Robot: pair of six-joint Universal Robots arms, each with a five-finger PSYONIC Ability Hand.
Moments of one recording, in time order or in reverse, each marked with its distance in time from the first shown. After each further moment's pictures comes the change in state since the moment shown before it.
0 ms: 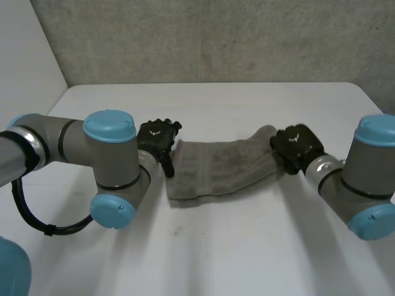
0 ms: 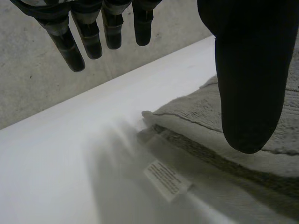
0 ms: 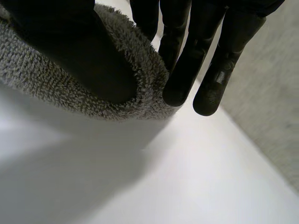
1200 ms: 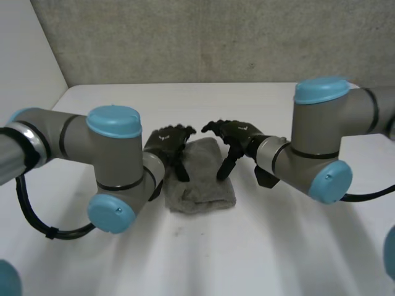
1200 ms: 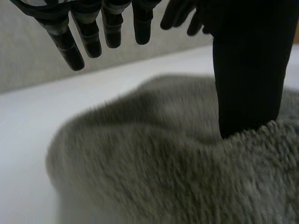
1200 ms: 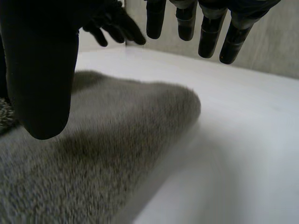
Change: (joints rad) left arm -0.038 0.019 0.016 -0.118 0.056 -0.177; right arm 0.206 0.267 -0.589 0.466 -0.087 0.623; left_hand -0.010 -0.009 -0.009 -0.010 0.000; right_hand -1.180 -1.012 -1.049 -1.046 -0.990
